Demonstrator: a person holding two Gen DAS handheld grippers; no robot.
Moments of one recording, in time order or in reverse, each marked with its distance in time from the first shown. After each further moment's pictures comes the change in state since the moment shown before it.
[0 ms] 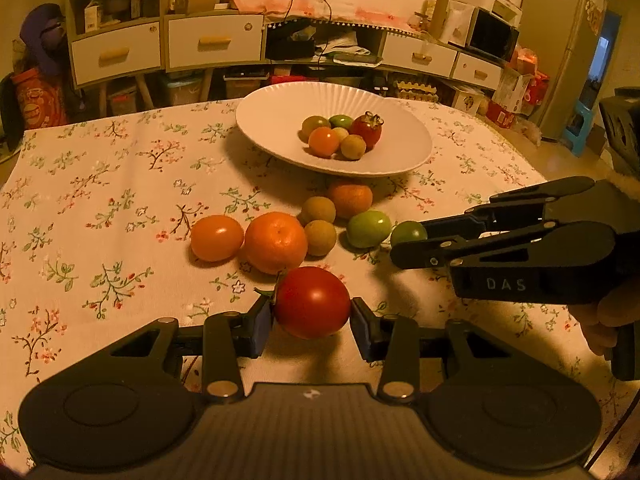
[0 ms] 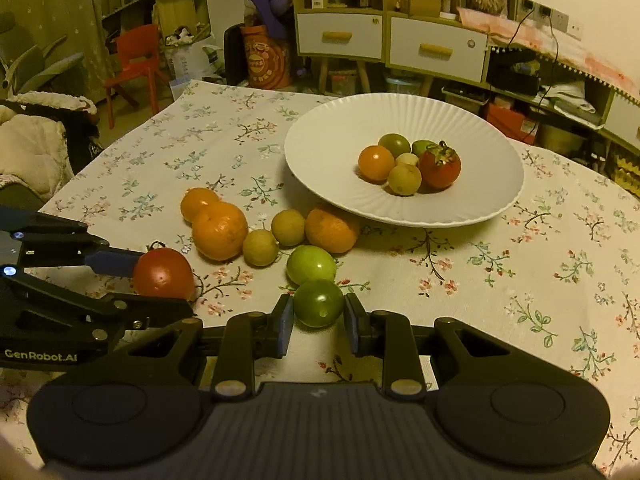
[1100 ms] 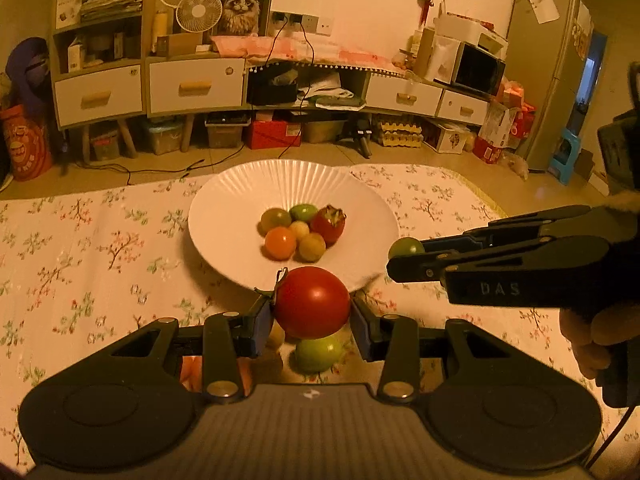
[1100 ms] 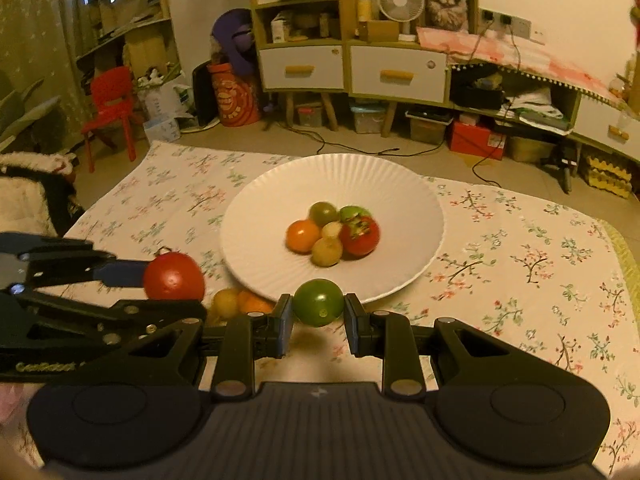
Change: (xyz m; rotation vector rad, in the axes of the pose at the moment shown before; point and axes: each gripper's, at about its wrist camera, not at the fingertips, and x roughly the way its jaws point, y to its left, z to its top) left arm 0.014 -0.029 0.066 0.006 -0.111 -0.026; right arm -0.016 -0.061 0.042 0.104 -0.068 -0.037
